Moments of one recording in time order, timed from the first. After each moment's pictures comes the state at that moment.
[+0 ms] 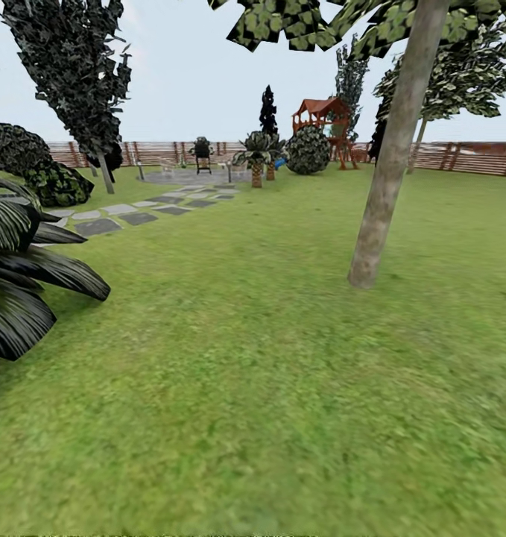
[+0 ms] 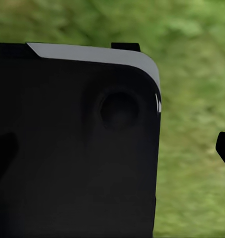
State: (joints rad) left arm 0.00 -0.02 0.03 -0.10 0.01 -0.05 -0.01; right arm -0.07 0.00 0.01 -0.03 0.01 -0.14 -0.01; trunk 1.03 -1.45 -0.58
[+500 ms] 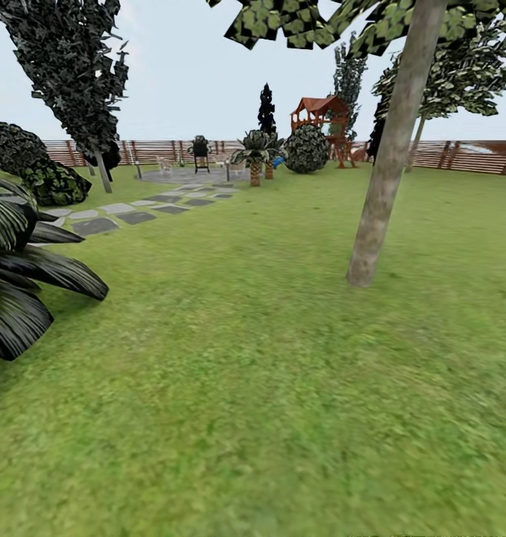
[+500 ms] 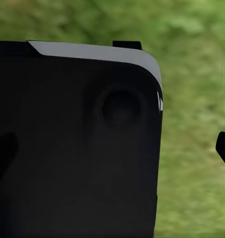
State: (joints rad) left arm 0.00 -0.02 0.04 -0.10 0.01 -0.05 -0.01; right arm -0.07 0.00 0.01 -0.03 0.01 -0.14 0.00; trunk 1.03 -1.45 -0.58
